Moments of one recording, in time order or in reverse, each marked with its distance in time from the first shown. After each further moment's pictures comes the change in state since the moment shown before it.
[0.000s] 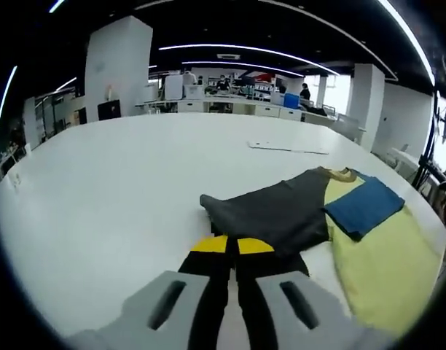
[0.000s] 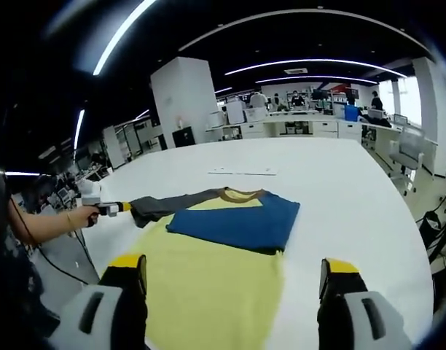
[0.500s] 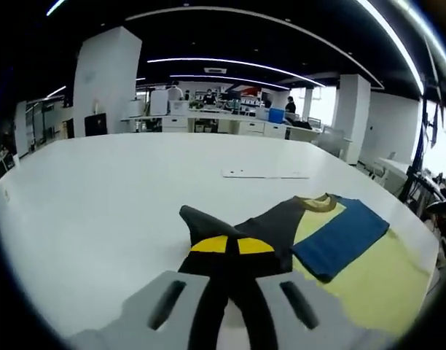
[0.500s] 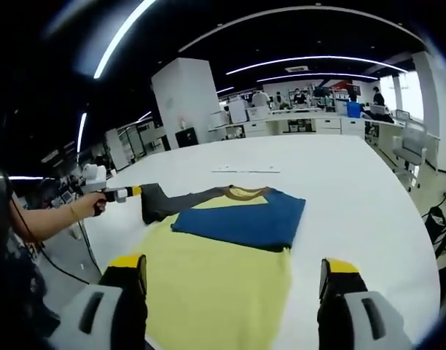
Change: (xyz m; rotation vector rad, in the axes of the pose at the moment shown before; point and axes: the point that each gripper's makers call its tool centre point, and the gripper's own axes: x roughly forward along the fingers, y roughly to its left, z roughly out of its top) left arm 0.017 -0.053 0.052 0.006 -0.072 -0.083; right arm 0.004 0.006 -0.005 0.020 0.005 0.031
